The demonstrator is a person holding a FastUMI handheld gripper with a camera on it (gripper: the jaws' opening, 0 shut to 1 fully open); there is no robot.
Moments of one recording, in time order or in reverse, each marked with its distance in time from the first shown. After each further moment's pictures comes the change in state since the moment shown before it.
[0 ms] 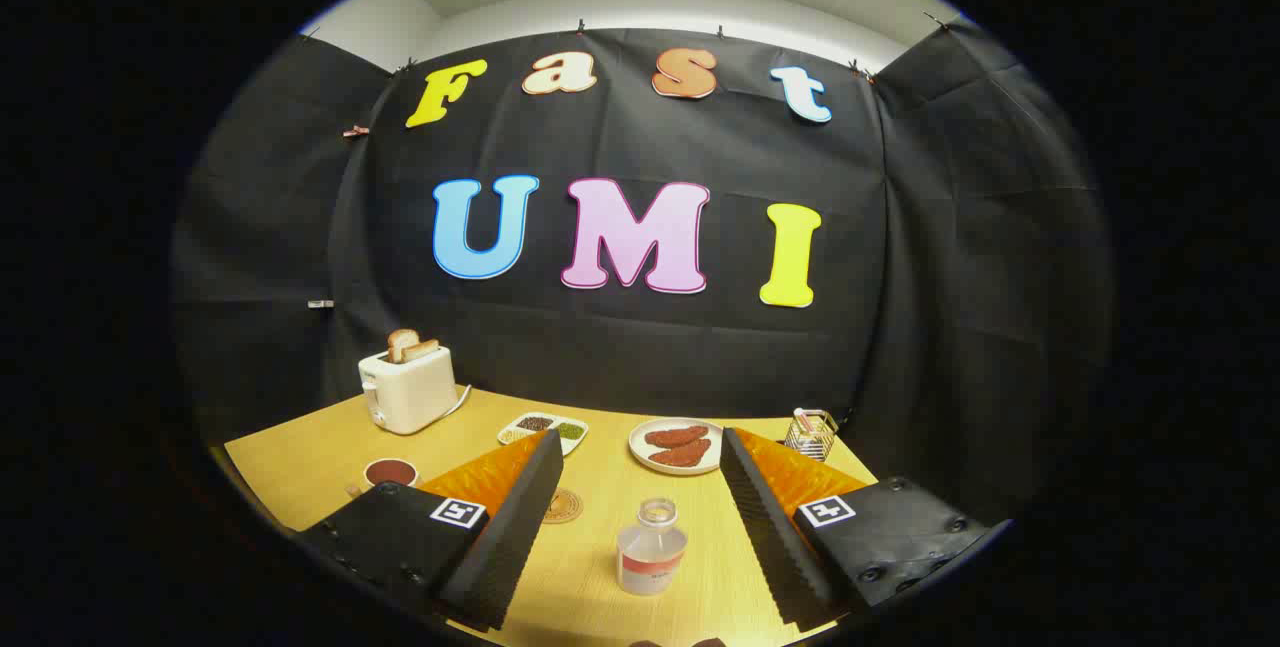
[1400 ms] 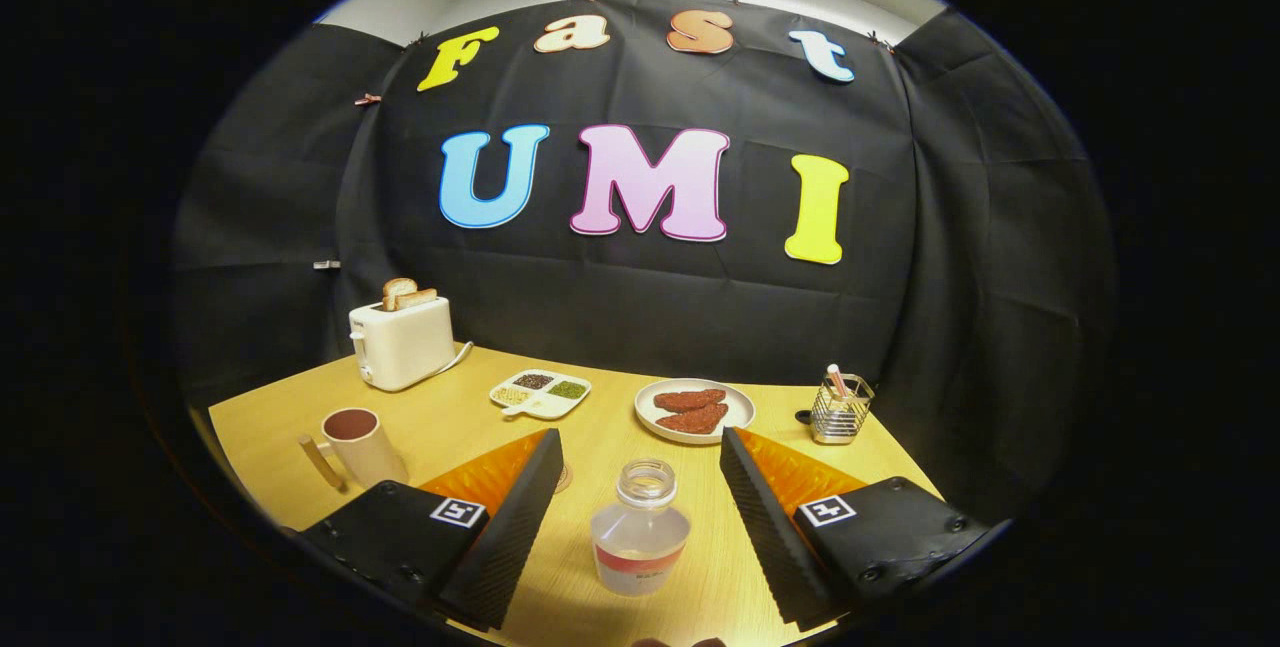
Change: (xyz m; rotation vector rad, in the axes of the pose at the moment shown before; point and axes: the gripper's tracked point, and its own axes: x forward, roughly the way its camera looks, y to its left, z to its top) arm 0.054 -0.010 -0.083 -0.038 0.075 0.055
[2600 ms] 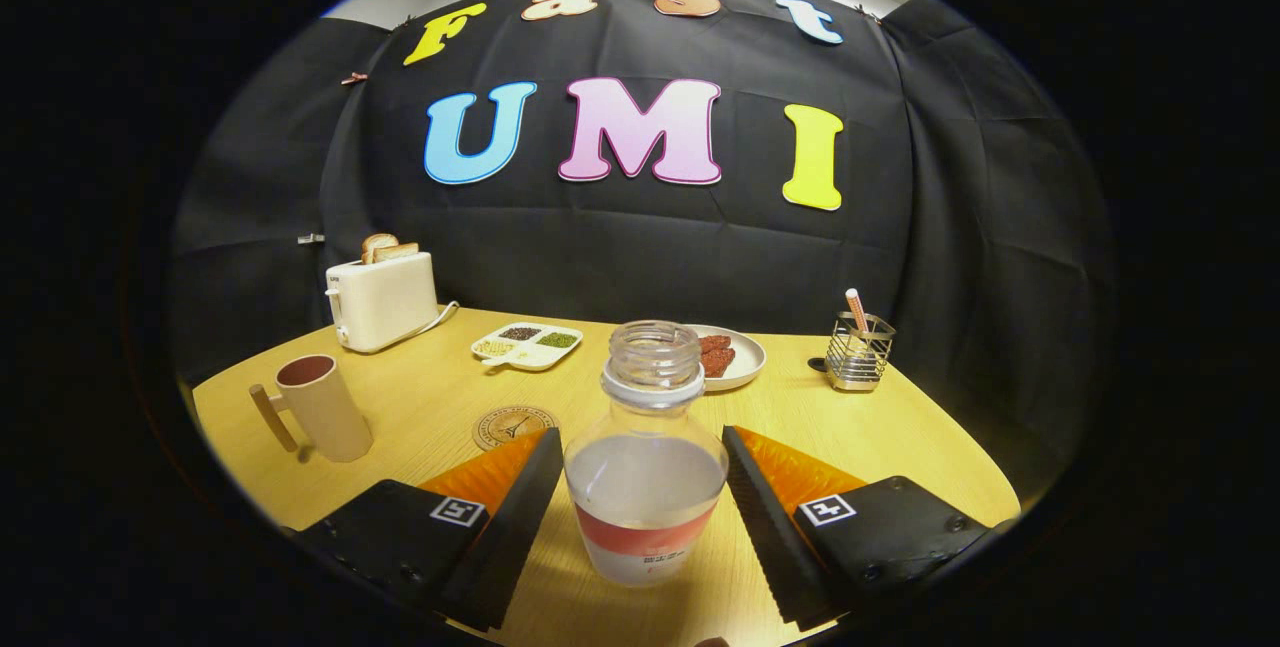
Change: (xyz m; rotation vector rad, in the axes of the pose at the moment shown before) arm 0.030 0.004 -0.079 0.033 0.063 -0.009
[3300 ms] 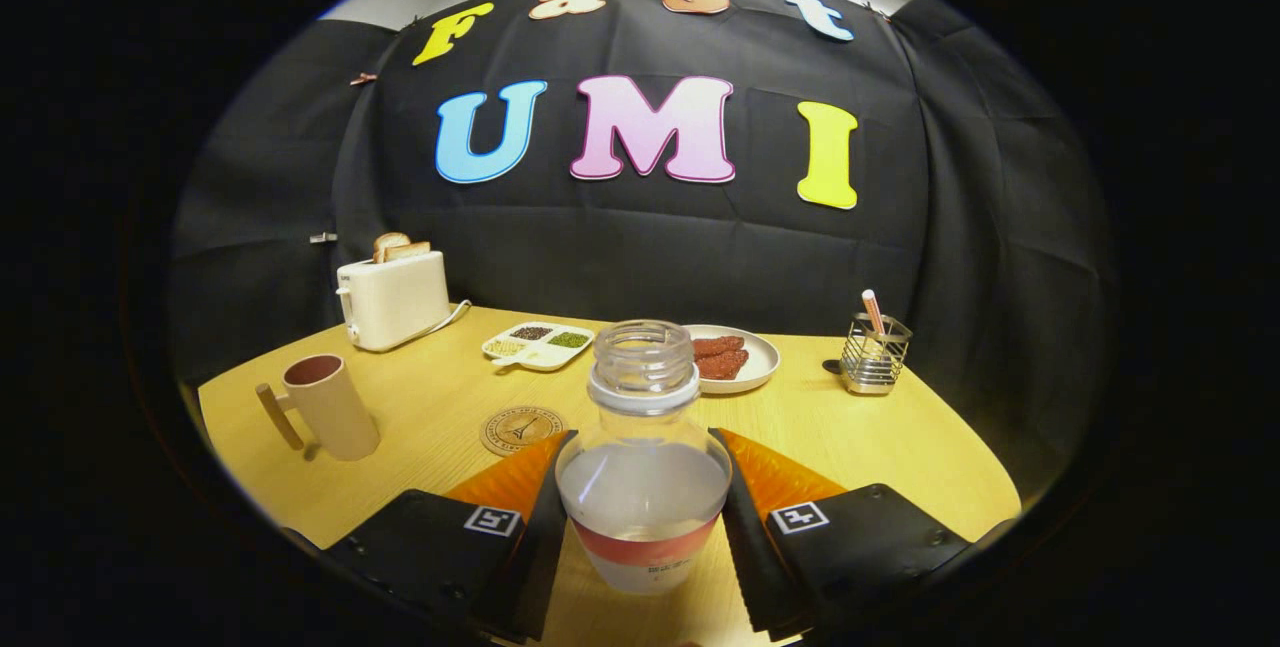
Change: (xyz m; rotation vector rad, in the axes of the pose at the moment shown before) arm 0.002 0.005 0.006 -0.040 0.009 0.050
